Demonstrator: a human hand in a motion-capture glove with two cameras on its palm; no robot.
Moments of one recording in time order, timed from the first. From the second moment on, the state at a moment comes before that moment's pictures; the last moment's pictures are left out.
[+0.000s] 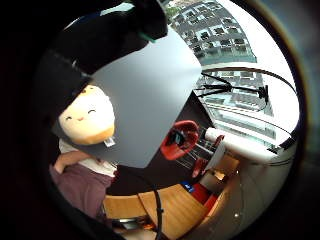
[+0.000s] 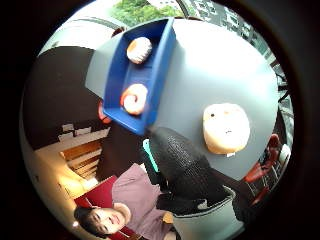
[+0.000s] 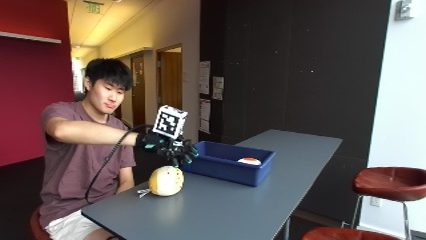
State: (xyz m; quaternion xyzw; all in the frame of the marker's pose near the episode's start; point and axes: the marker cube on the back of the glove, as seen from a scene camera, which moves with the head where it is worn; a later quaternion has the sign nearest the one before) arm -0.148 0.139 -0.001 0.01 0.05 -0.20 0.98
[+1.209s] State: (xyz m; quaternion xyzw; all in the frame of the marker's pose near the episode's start) arm -0.129 0.069 0.088 0.12 -0.09 -0.20 0.97
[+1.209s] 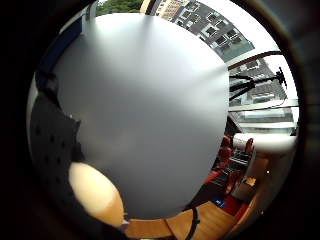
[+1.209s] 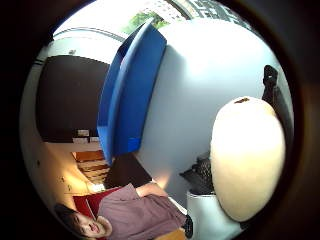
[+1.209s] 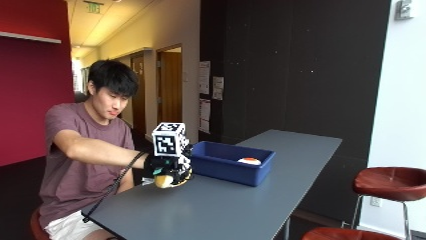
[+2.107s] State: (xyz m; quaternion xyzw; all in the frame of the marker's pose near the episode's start) arm -0.065 0.076 -0.066 0.21 -0.05 -0.10 0.97
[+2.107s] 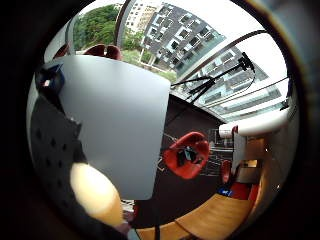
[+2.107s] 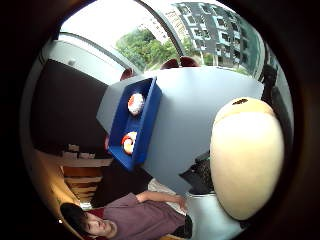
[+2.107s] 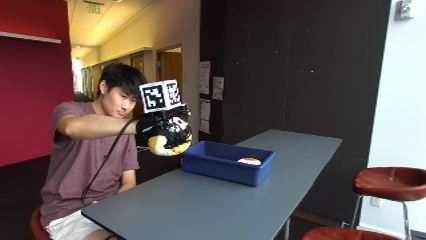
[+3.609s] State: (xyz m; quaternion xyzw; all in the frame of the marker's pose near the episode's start) arm -0.451 0.083 -0.048 0.02 0.07 -0.32 0.95
